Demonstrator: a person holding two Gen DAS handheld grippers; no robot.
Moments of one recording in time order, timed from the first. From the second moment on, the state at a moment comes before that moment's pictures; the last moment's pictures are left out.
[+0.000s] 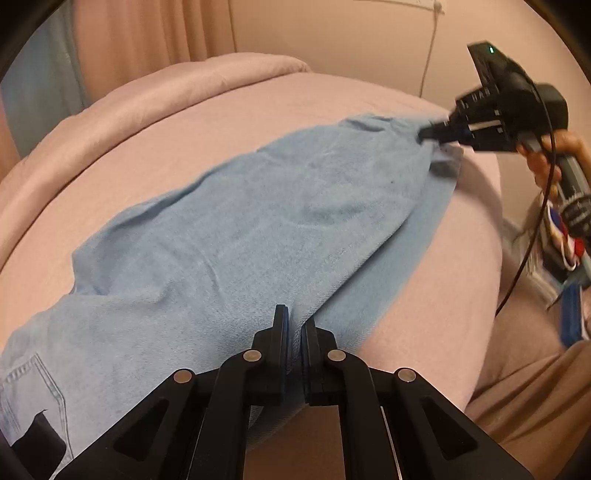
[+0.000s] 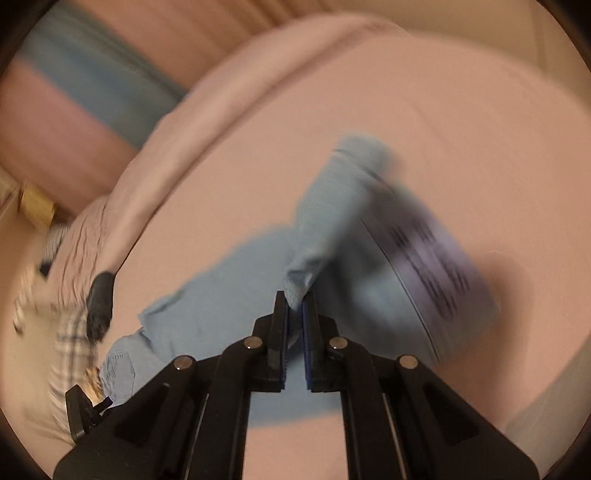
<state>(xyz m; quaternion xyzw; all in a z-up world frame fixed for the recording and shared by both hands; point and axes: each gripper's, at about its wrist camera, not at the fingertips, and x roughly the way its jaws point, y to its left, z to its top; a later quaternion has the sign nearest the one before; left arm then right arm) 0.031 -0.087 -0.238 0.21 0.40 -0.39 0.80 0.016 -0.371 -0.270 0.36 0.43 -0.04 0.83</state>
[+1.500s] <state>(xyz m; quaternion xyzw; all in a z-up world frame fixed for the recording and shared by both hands) 0.119 -0.148 -0.255 0.05 0.53 -0.41 0.74 -0.025 -0.445 -0.306 0.44 0.40 -0.11 0.79</state>
